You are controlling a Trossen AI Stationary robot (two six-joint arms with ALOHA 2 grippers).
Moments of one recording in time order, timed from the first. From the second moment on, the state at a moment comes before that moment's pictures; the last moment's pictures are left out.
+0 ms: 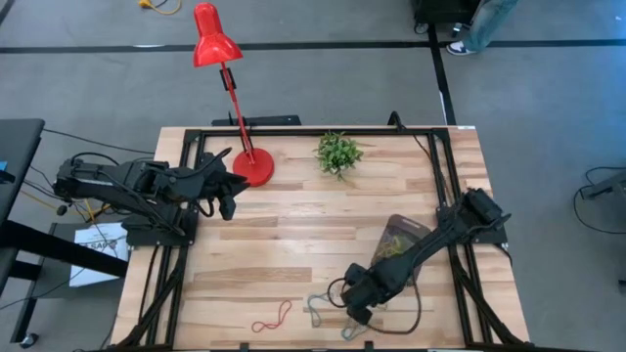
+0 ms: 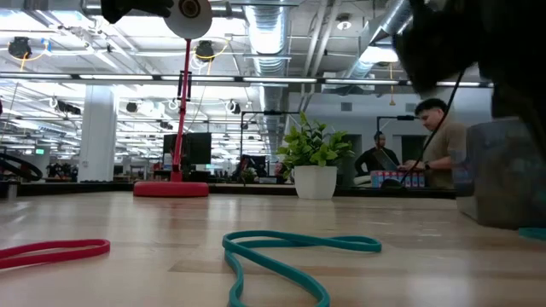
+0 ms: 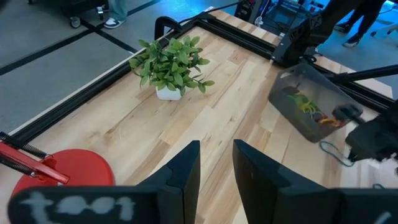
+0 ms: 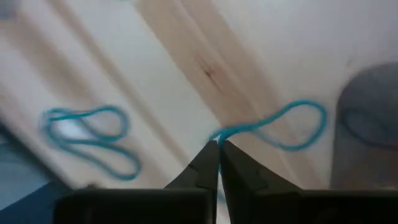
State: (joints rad) left arm -0.17 0.86 1.04 -0.74 -0.51 -0.54; right arm 0.59 1.96 1.37 -0.86 -0.10 1.18
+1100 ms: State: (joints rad) left arm -0.17 0.86 1.04 -0.74 -0.50 -0.57; right arm 0.59 1.54 1.37 -1.42 0.00 1.44
